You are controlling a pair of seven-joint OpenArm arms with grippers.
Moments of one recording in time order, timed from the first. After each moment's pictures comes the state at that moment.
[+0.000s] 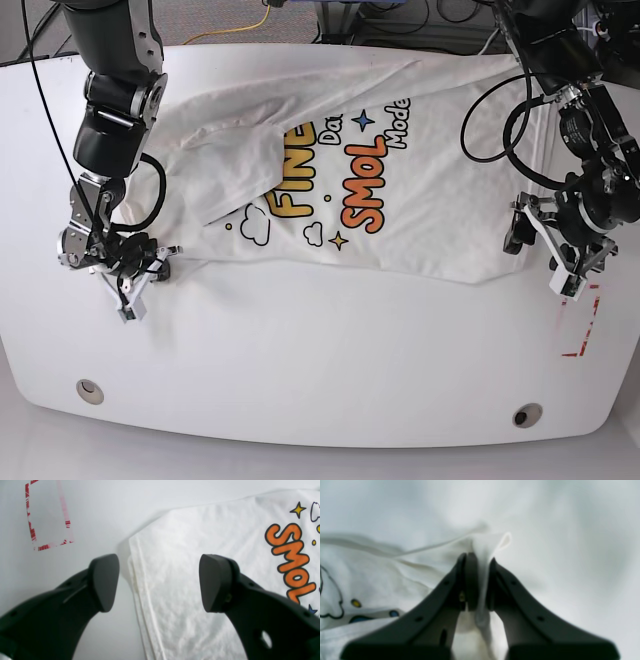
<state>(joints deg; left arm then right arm) -8.7 -14.0 -26.0 104.0 -28.4 -39.1 77.9 28.0 16.1 20.1 54.3 4.9 40.1 -48.7</state>
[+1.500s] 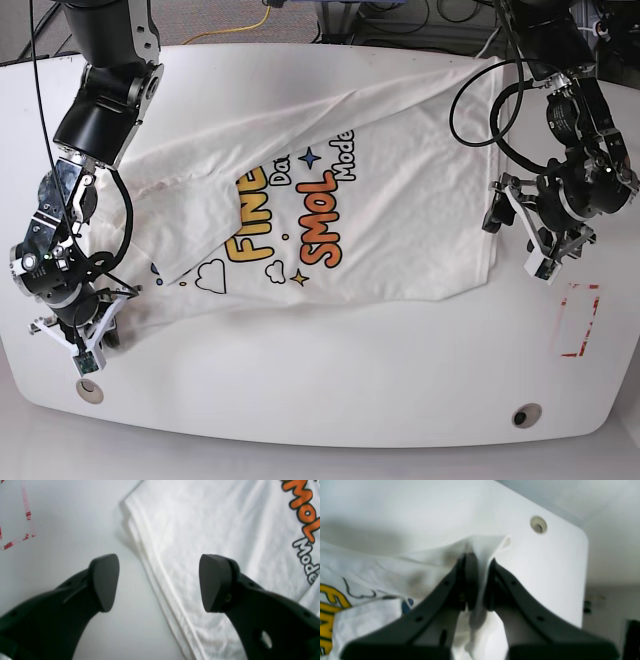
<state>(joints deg) -5.1 -12.9 -21.7 103.8 -28.3 -39.3 76.9 23.7 17.8 20.7 91.4 5.4 40.2 -59.1</state>
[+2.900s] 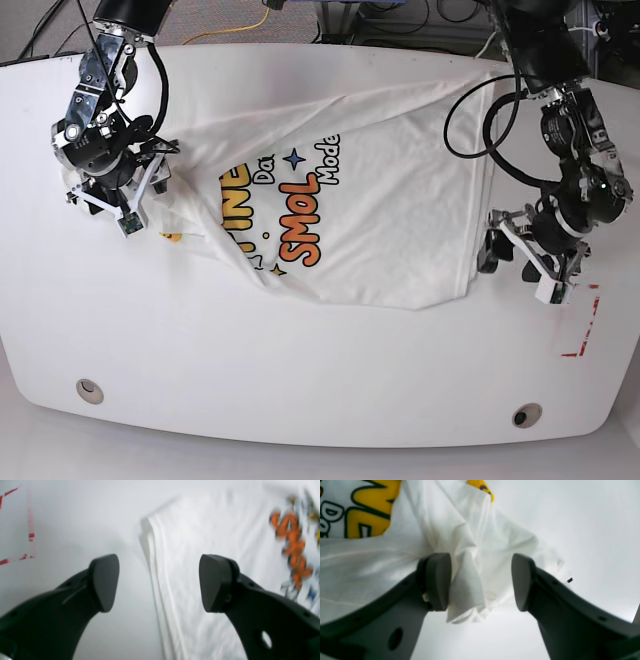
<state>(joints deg) -9.2 -11.2 -22.0 96.2 -28.1 -29.9 63.5 -5.9 11.0 23.4 109.4 9.6 40.2 -68.8</state>
